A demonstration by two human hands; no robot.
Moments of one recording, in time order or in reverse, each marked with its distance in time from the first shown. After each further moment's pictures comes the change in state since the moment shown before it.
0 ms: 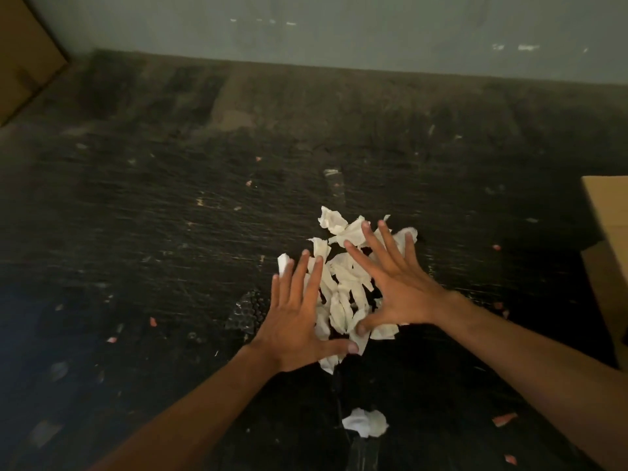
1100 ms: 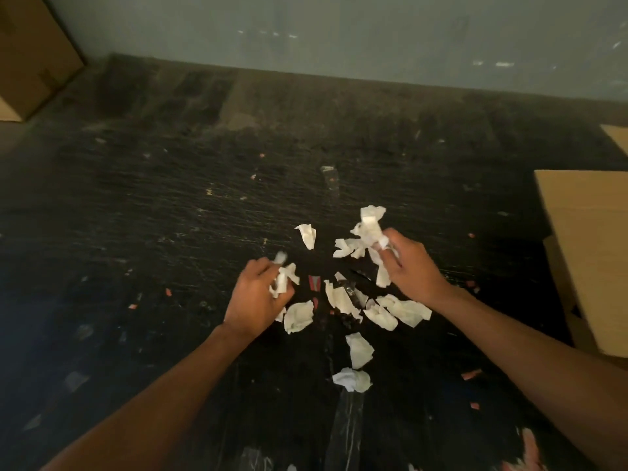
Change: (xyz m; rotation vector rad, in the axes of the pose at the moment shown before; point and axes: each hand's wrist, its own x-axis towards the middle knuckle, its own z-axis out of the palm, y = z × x) left_hand -0.039 -0.033 -0.013 -0.113 0.424 -0.067; right_hand -0.050 -0.018 -0.023 0.629 0.440 0.148
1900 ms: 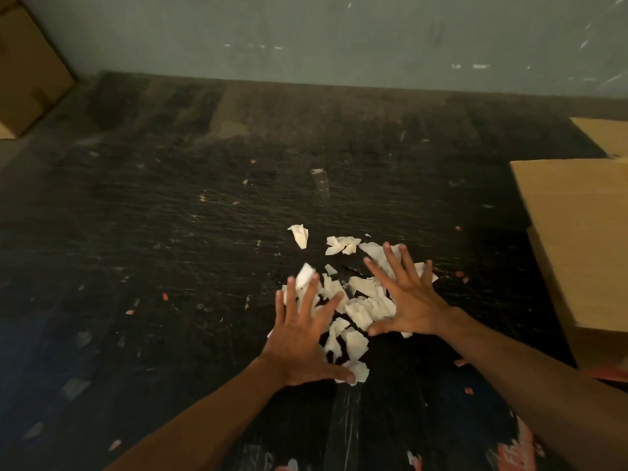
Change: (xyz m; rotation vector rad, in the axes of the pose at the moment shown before) left_hand -0.050 0.060 0.039 0.251 -0.468 0.170; right_hand -0.048 0.057 0.023 -0.628 -0.406 0.081
